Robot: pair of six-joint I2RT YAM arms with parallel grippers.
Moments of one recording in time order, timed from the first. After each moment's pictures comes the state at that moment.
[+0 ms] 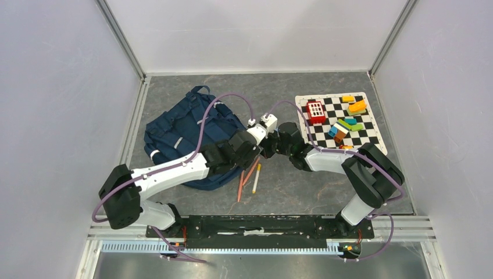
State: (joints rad) left arm -0.98 1.38 0.99 -0.44 -0.42 -0.07; right arm 0.68 1.63 0.72 0.47 -0.30 0.14
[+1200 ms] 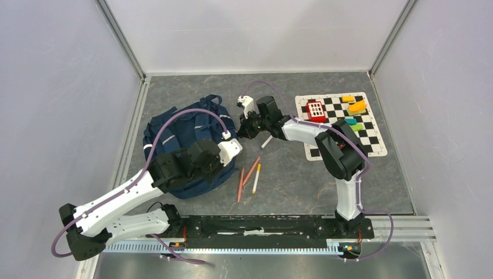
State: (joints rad) left arm -0.97 0.93 0.97 -0.87 -0.16 0.07; right arm 0.64 2.00 1.29 0.11 -0.46 0.00
